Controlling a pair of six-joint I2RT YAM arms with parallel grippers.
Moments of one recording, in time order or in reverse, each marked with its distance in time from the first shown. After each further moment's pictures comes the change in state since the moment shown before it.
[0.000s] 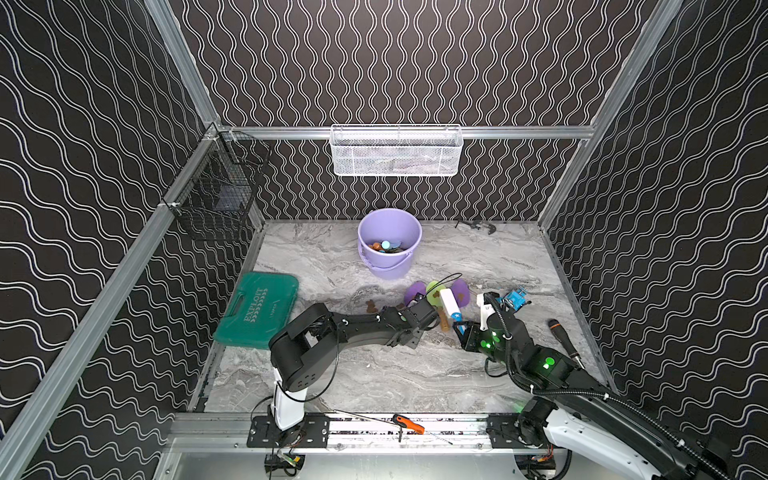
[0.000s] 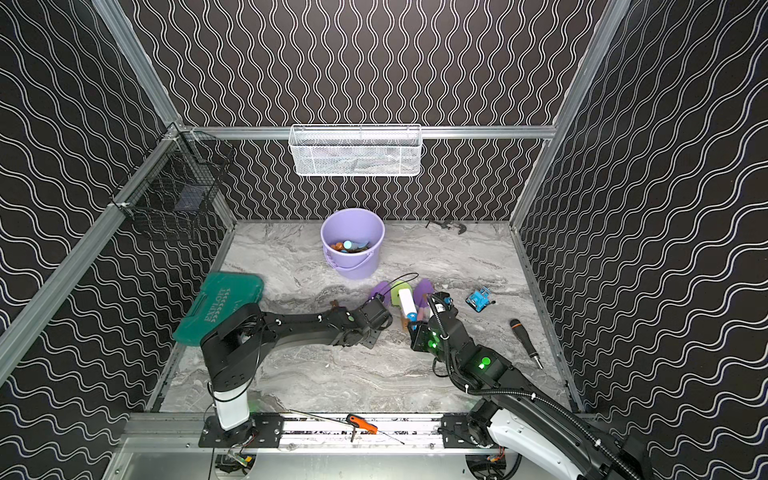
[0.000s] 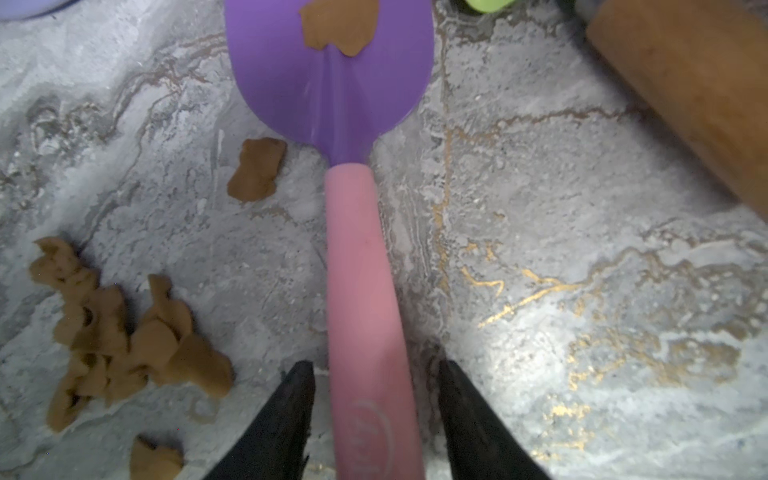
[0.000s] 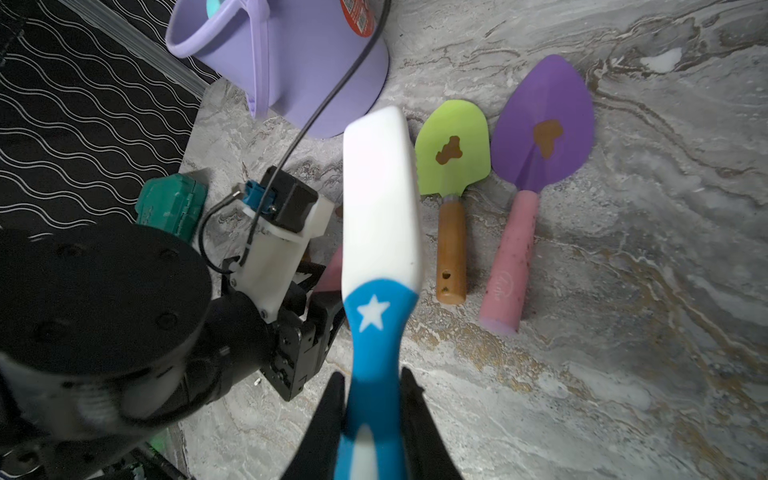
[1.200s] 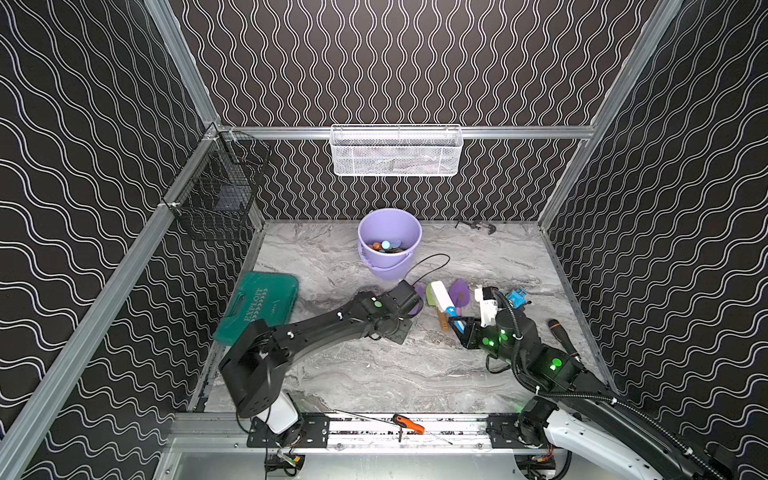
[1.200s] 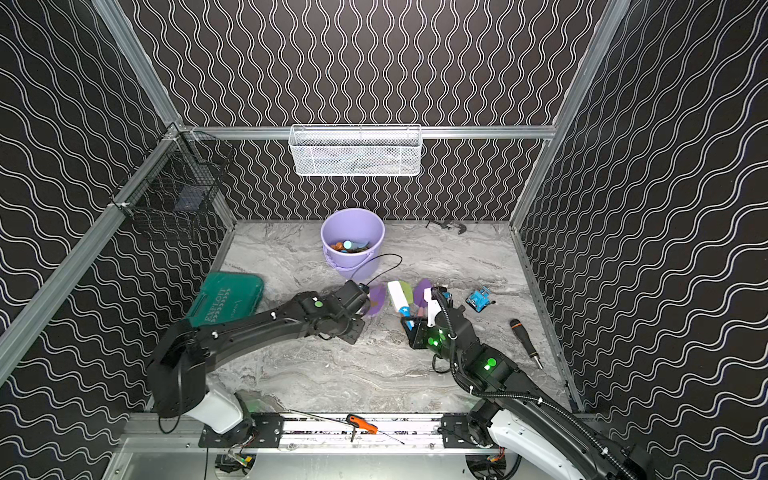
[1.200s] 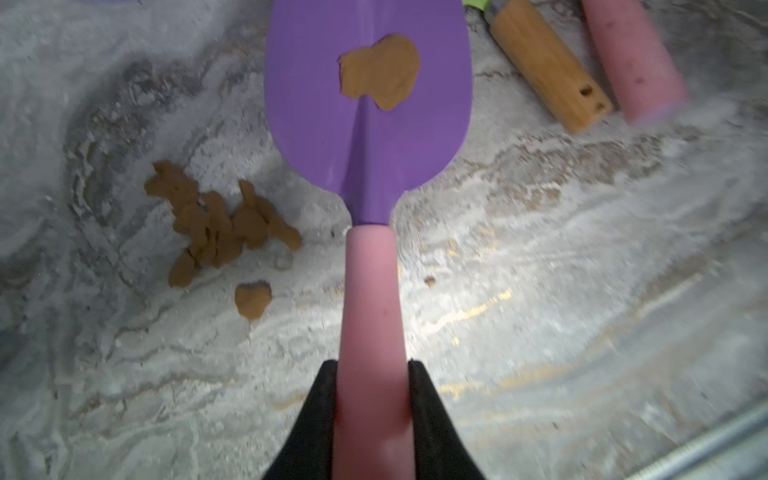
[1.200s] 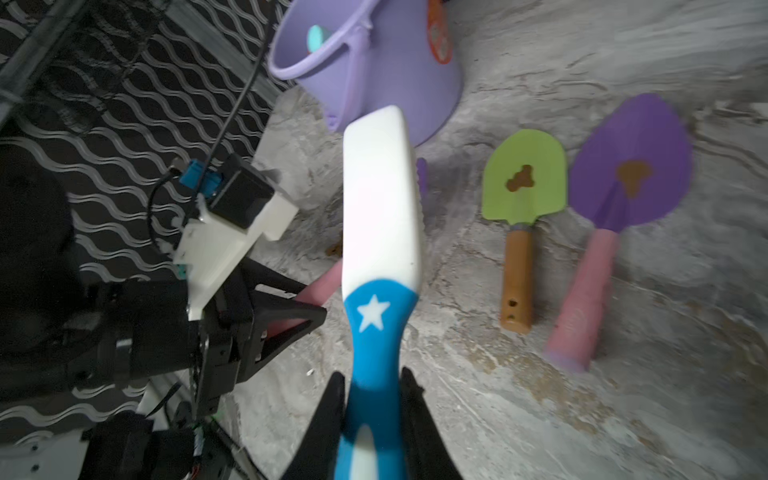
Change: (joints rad) left arm 0.071 -0.335 0.020 -0.354 0.240 0.055; right arm -0.013 -0.038 0.032 0.087 -0.172 -0.070
